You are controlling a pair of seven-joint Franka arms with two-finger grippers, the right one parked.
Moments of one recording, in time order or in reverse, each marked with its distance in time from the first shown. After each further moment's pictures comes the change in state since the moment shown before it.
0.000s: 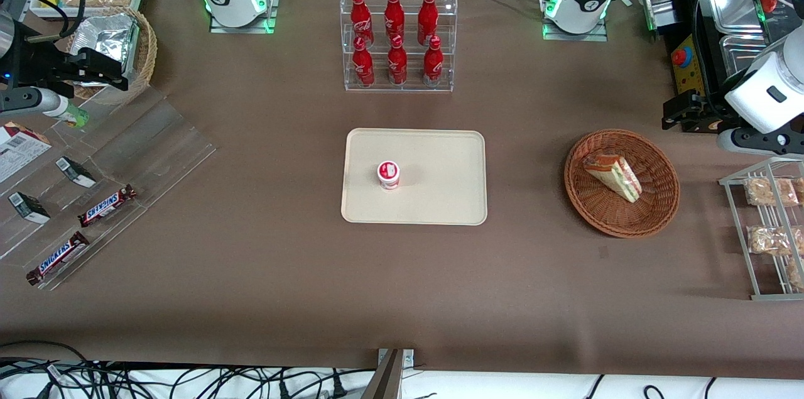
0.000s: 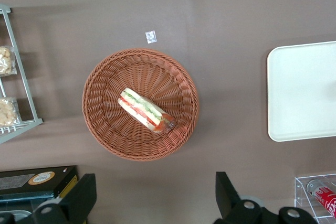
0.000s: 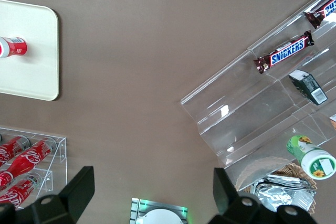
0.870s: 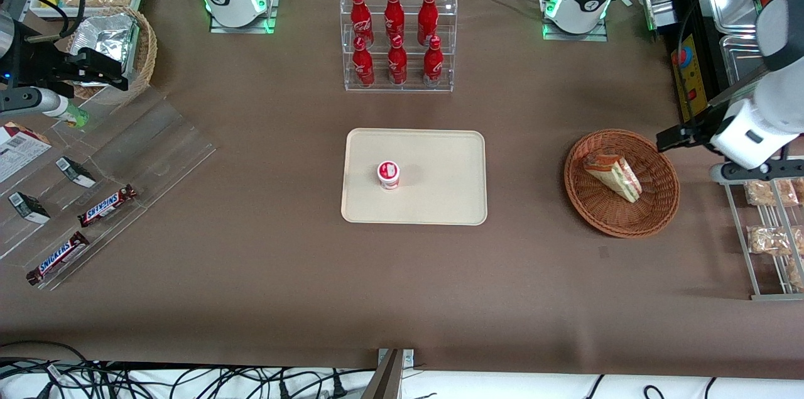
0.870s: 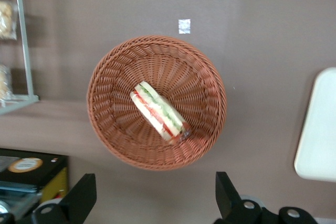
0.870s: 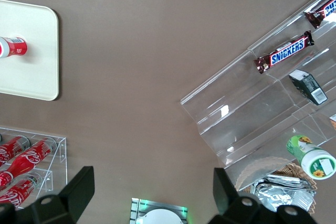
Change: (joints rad) arm 0.039 0.019 0.014 -0.230 0.036 0.218 -0.213
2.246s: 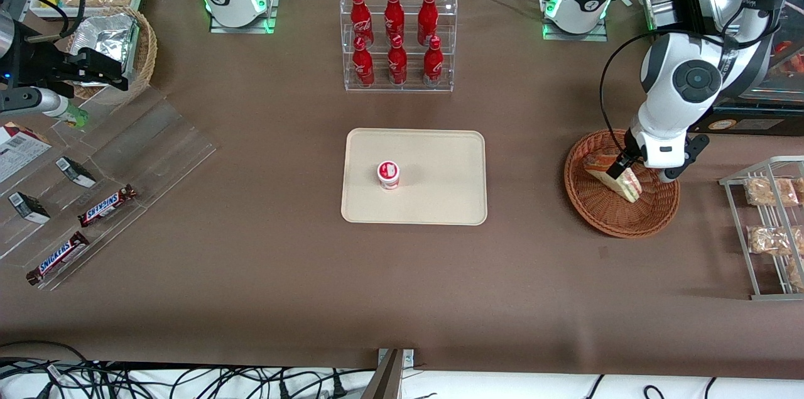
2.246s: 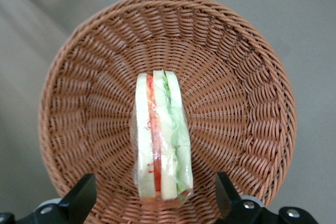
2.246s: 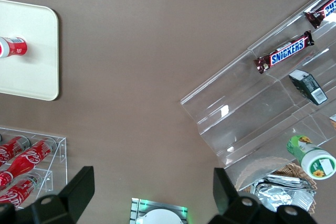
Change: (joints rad) arm -0.001 -0.001 -0.013 -0.571 0.212 0.690 -0.871
